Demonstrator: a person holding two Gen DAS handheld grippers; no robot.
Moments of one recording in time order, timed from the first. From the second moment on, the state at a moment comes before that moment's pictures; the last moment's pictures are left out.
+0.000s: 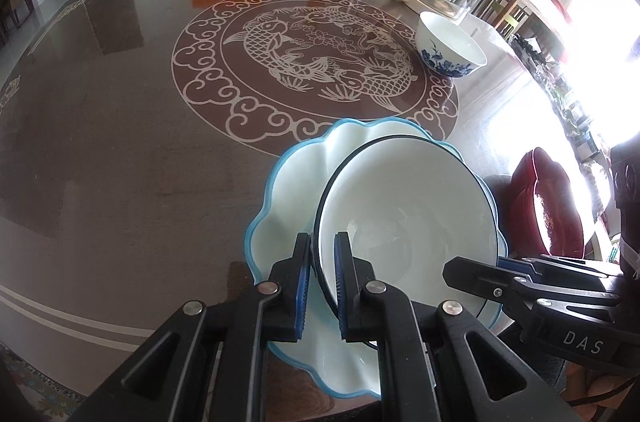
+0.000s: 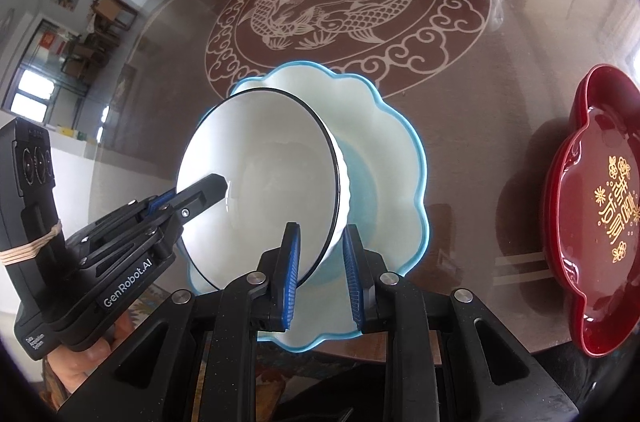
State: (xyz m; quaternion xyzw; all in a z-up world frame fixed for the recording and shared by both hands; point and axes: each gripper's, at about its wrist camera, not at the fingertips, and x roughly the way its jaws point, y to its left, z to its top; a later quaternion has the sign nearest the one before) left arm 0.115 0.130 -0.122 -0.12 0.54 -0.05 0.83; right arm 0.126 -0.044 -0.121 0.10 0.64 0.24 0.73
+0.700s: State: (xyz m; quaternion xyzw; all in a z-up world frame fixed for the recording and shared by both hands) left arm 0.098 0.140 -0.063 -0.11 0.44 -0.02 0.89; right arm 0.070 -0.085 -0.051 0.07 0.43 0.18 0.88
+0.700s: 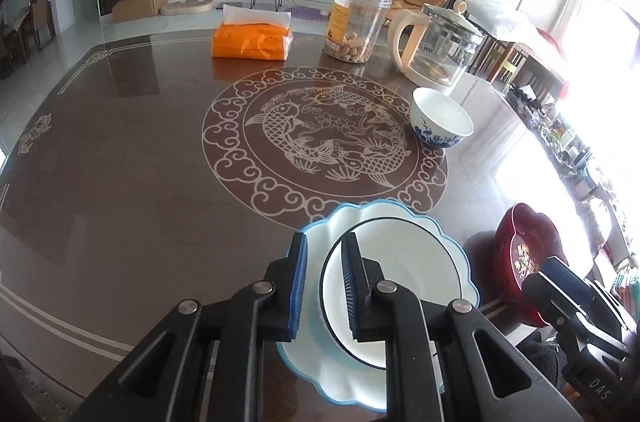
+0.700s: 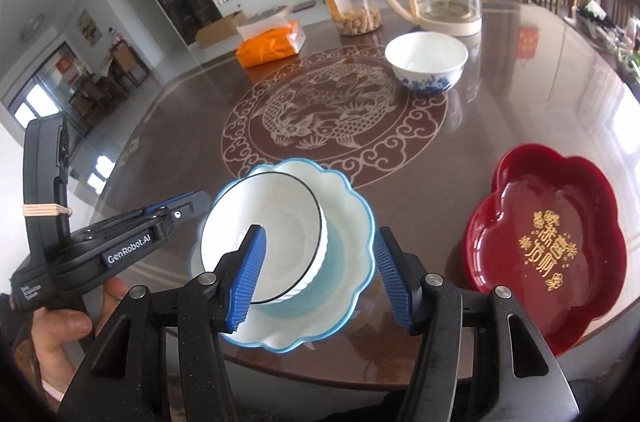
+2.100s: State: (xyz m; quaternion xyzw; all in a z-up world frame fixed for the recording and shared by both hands) left arm 0.044 0.181 -0.040 -0.12 0.39 0.08 0.91; right arm -0.030 -0.063 -0.048 -0.04 0.20 0.10 0.97
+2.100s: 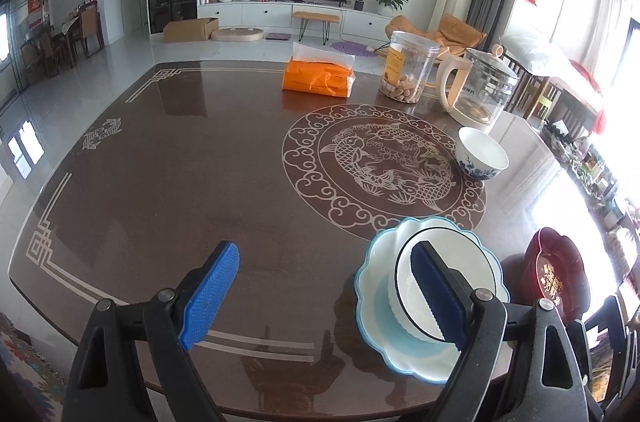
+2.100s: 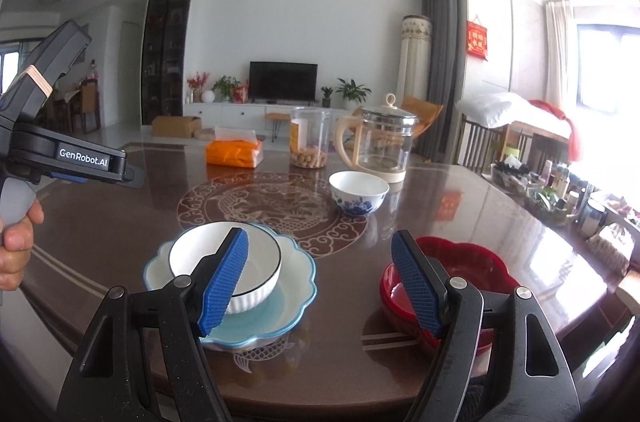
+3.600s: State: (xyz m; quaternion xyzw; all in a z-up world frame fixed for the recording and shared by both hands) left arm 0.089 0.211 -0.052 -0.09 0.44 0.02 0.90; right arm 0.010 -0.083 -0.043 -0.01 0.28 0.13 0.95
